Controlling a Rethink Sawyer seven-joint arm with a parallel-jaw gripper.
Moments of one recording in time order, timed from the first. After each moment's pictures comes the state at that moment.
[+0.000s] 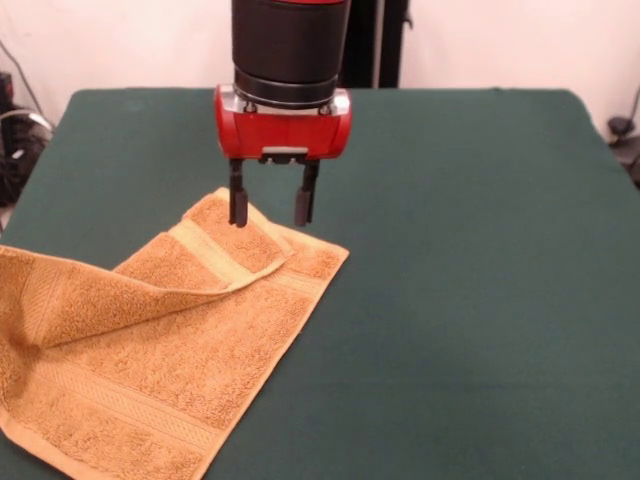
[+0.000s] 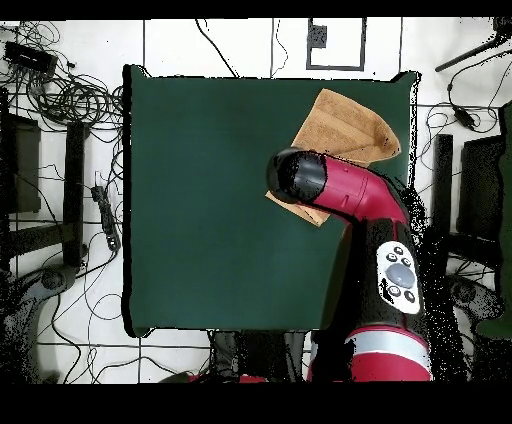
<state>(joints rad) -0.20 -0.52 -0.10 1.42 0.05 0.50 1.28</state>
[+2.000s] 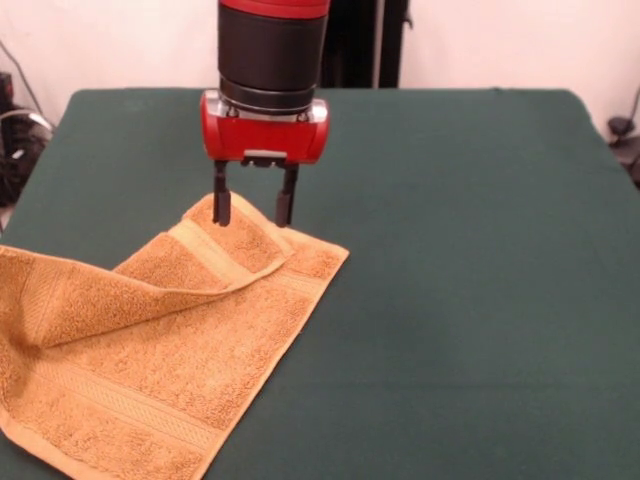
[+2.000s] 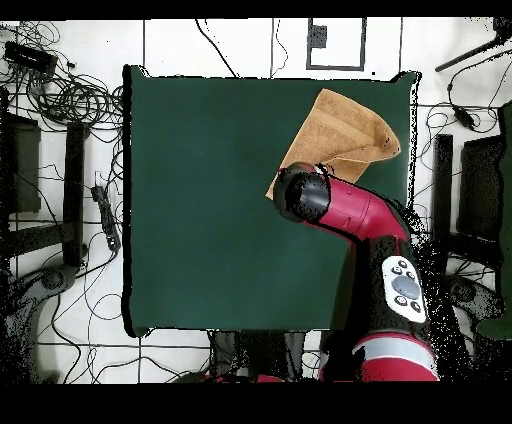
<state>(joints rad) -0.23 -0.52 -0.10 1.52 0.05 0.36 1.28</state>
